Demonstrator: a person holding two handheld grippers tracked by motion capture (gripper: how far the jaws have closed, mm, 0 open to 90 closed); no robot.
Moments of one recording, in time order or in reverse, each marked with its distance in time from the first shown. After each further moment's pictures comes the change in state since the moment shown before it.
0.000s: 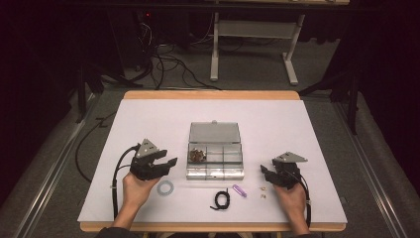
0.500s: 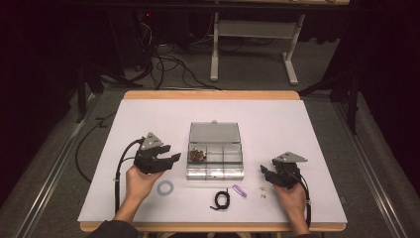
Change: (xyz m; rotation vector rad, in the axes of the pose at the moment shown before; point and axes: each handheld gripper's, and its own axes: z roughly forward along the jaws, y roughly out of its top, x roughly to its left) left arm -0.007 0.010 0.014 0.015 -0.008 0.025; right arm 0.000 0.000 0.000 0.000 0.001 -0.001
